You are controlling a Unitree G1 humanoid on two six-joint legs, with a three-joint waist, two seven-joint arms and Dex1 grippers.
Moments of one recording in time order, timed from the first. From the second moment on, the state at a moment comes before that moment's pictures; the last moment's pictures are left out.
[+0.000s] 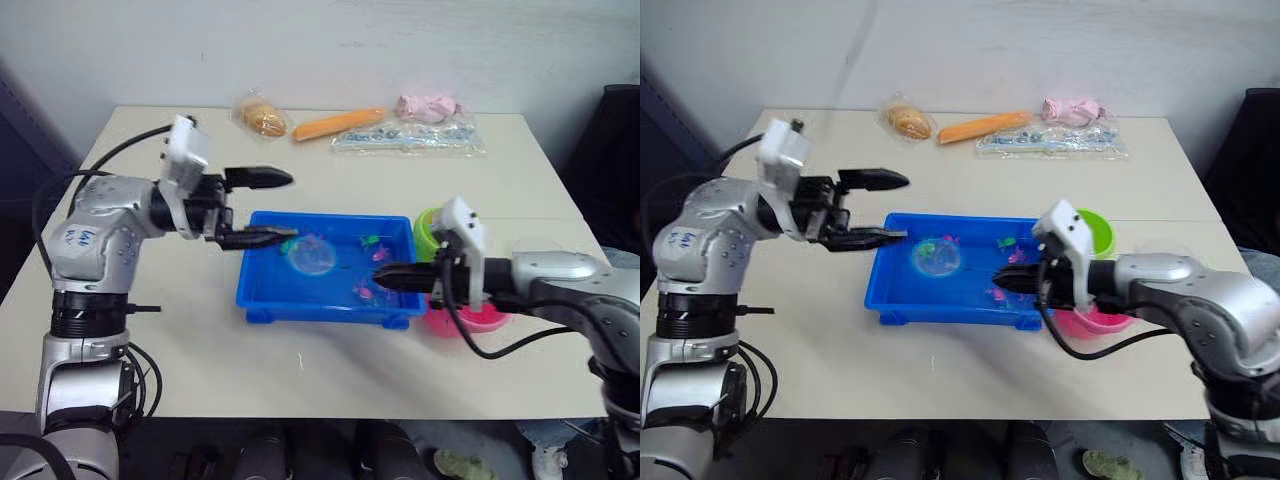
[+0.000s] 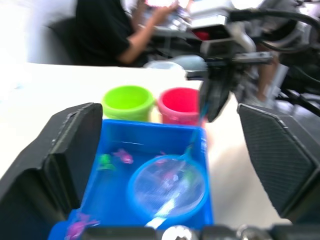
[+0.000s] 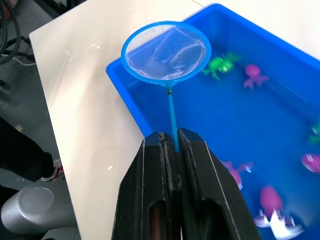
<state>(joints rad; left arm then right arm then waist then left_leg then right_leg) -0.80 0.64 0.14 0.14 -0.57 0.47 -1.24 -0.44 -0.86 -0.15 -0.55 1.01 1.19 0.61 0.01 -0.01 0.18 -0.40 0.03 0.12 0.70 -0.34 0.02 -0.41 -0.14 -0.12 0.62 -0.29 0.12</state>
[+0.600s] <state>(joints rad) -0.56 0.63 0.08 0.12 -0.49 0.28 -1.29 -0.33 -1.25 -0.04 -0.53 0.57 0.81 0.86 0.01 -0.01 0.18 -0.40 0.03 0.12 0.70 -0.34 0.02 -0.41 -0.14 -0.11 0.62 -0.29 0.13</state>
